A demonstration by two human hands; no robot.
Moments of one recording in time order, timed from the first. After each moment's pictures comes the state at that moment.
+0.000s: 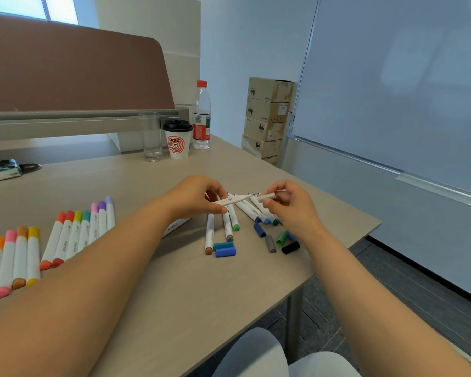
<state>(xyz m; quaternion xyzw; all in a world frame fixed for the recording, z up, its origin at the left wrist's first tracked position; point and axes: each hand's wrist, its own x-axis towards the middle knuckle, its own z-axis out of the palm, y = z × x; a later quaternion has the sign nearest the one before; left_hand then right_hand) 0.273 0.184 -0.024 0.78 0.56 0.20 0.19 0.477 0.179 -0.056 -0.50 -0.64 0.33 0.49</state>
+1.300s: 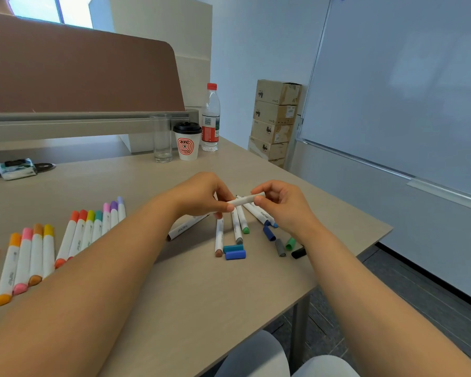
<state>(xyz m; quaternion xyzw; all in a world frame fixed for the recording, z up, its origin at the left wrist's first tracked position) 0.266 0.179 -0.011 0.79 0.55 0.17 0.21 0.449 0.179 -0.043 -0.46 -0.71 0.31 0.44</state>
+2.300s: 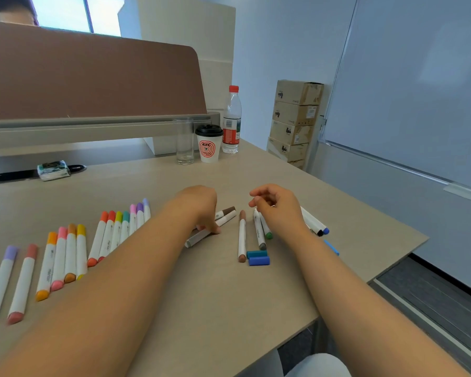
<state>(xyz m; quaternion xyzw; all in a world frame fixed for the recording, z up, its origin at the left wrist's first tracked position) 0.232 0.191 -0.027 0.71 0.70 -0.02 0.10 0.401 0.197 -0.058 -0.48 -0.70 0.29 0.44</state>
